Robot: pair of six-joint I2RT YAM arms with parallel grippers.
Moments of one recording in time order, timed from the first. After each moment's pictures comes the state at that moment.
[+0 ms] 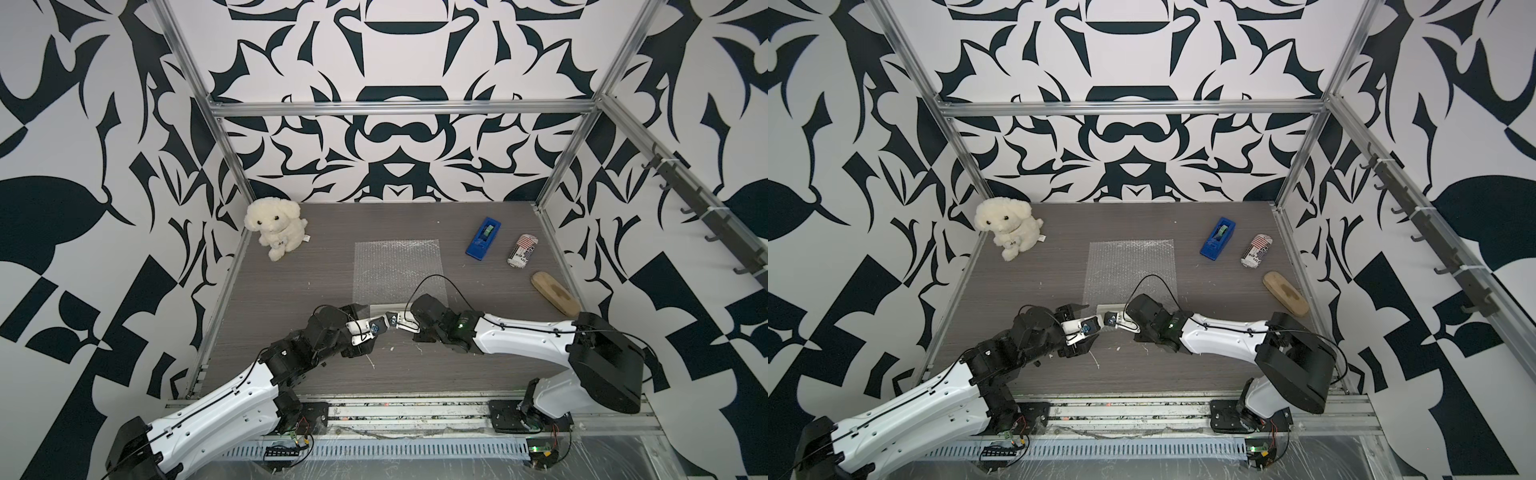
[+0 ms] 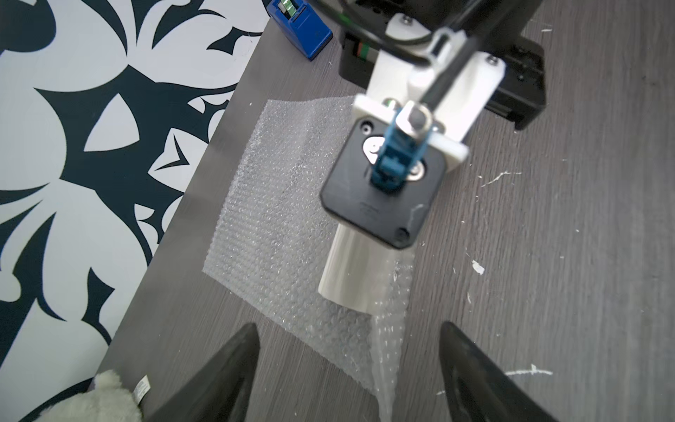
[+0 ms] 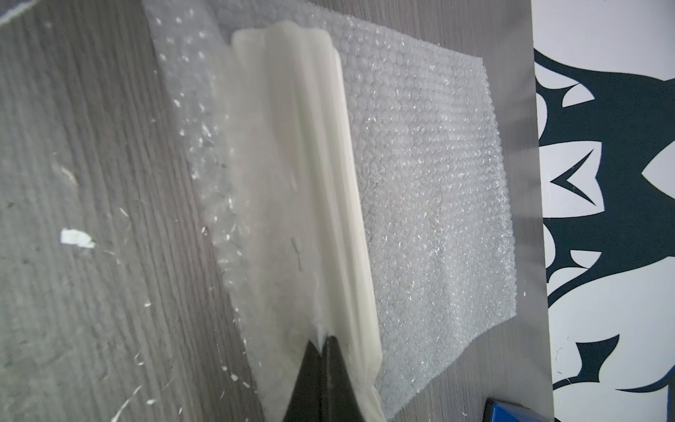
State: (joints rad) left arm -0.89 0.73 0.45 -0.26 -0.06 0.64; right arm 0.97 1.49 0.76 -0.13 0.25 -0.63
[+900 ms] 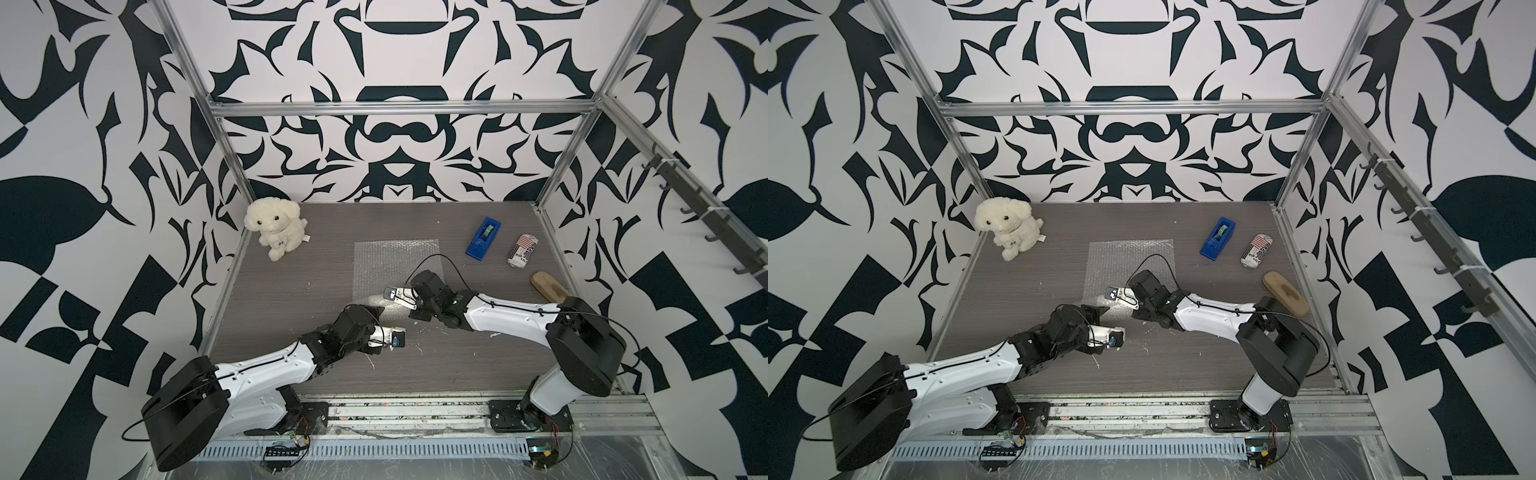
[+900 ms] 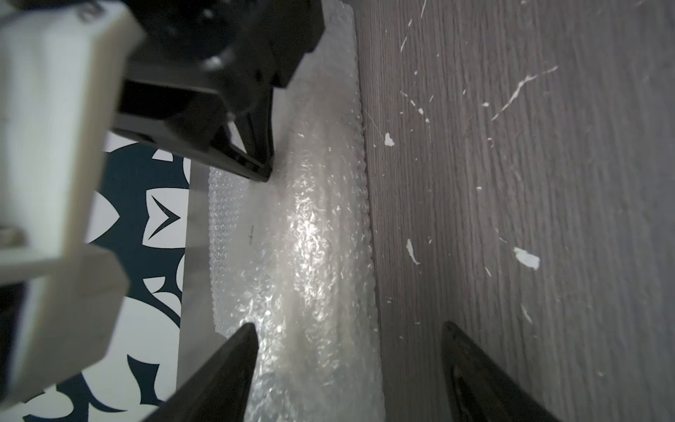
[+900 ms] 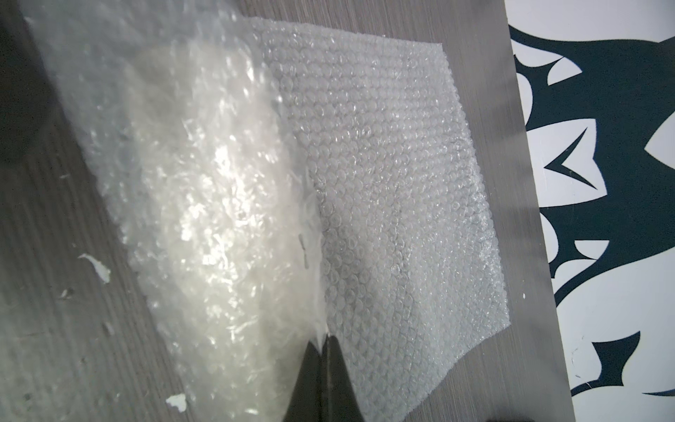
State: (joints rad) left arm -0.90 1.16 0.40 0.12 -0.11 0.99; right arm 0.84 1.61 0.89 -0.10 0.14 -0.65
